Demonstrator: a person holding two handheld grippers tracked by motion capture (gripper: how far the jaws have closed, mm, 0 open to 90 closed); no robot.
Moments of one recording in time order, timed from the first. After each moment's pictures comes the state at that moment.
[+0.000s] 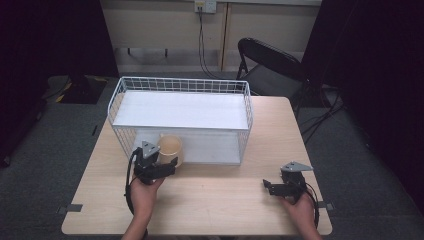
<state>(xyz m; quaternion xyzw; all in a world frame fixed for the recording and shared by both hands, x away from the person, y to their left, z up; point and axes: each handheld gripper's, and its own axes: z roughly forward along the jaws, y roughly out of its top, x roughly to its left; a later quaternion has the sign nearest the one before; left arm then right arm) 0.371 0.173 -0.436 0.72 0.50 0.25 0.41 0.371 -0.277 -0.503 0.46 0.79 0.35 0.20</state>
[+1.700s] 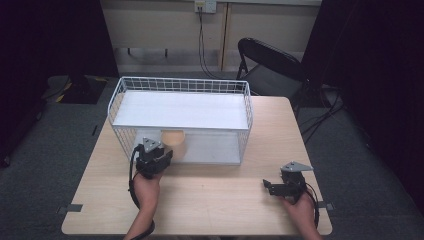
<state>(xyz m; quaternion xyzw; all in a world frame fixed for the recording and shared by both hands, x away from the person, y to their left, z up) 0.390 0.174 -0.445 0.71 0.52 0.24 0.40 0.371 -0.277 -0.503 0.46 0.79 0.35 0.20</state>
